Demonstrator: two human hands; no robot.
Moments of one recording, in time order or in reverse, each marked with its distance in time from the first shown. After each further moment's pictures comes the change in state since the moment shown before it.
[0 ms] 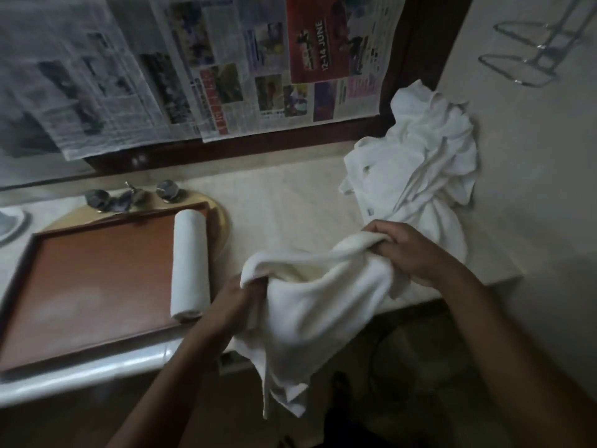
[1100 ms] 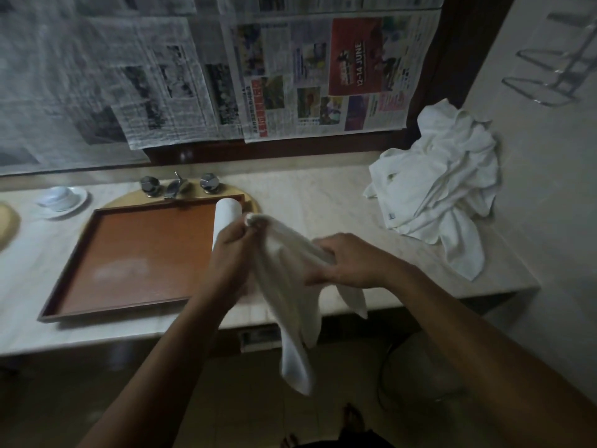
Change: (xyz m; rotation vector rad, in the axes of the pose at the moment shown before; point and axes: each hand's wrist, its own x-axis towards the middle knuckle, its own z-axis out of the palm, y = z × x) left_hand -0.049 0.013 -0.051 -0.311 0.250 0.230; right_hand -0.015 -0.079 0.124 -0.448 -0.288 -0.132
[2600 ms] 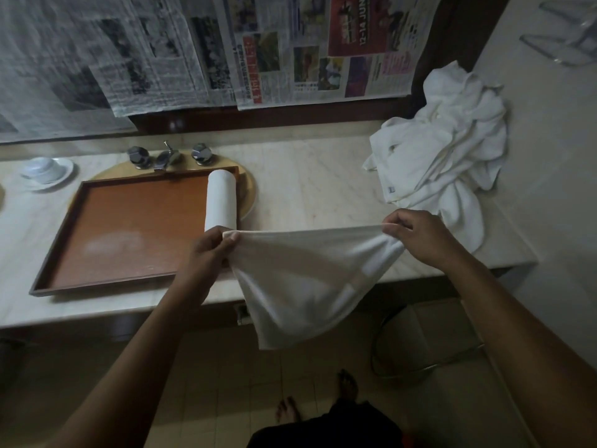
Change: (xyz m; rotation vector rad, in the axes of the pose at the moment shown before) left_hand 0.000 -0.081 -0.050 0.086 0.006 -0.125; right_hand -0.048 0.129 -0.028 0.007 0.433 0.279
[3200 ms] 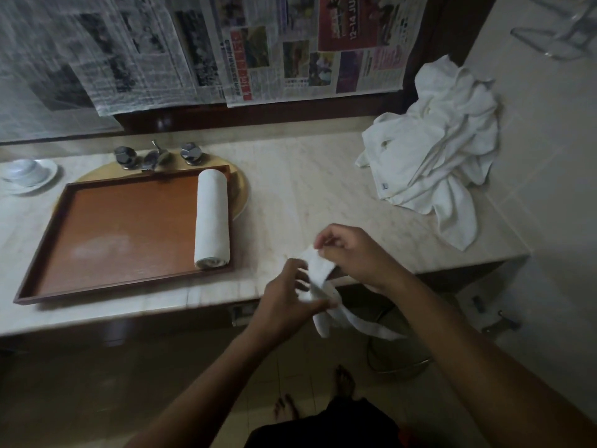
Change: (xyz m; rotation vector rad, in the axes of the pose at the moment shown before) left_hand -0.059 -0.010 0.114 0.374 -0.298 0.110; right_hand -0.034 -0.094 0.061 0.385 -0.244 0.038
